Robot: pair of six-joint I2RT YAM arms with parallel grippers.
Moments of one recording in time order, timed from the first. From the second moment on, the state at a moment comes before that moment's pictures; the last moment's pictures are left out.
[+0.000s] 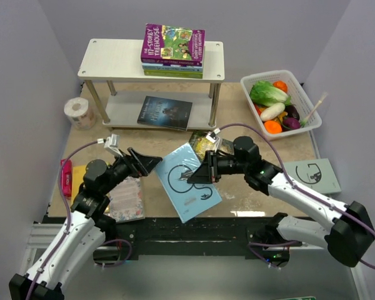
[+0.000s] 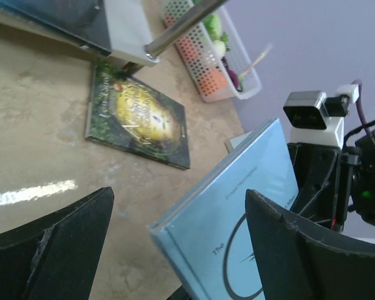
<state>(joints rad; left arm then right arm) -0.38 0.52 0.36 0.02 0.28 -0.83 0.72 1.13 0.63 0.14 -0.70 0.87</state>
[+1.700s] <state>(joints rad) -0.31 0.75 0.24 0.58 0.65 -1.12 0.71 1.07 1.22 -0.71 -0.16 0.50</state>
